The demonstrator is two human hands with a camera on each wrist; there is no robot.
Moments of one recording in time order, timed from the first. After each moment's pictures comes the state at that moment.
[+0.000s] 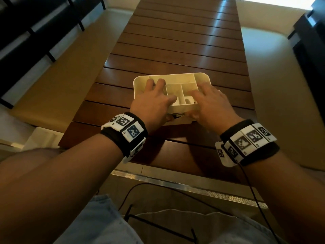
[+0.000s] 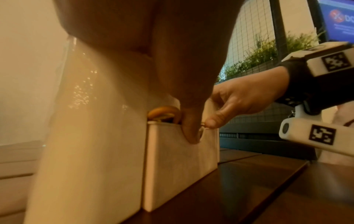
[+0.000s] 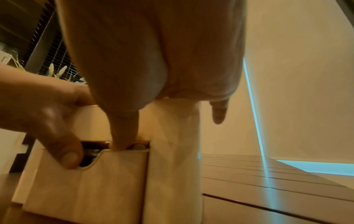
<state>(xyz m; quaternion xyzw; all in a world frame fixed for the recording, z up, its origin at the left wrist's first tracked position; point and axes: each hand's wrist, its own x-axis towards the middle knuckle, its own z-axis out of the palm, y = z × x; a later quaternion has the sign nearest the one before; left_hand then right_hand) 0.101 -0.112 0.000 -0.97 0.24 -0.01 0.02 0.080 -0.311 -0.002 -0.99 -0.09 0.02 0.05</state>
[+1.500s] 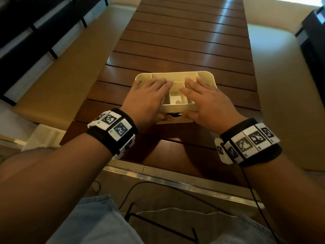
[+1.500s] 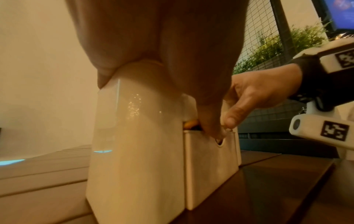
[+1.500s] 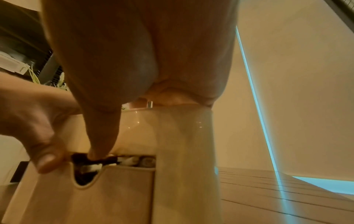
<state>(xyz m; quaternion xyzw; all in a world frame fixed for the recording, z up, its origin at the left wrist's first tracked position) 0.116 -0.088 -0.004 -0.96 0.27 0.00 -0.01 0.088 -0.303 0.003 -0.98 -0.18 0.02 0.04</state>
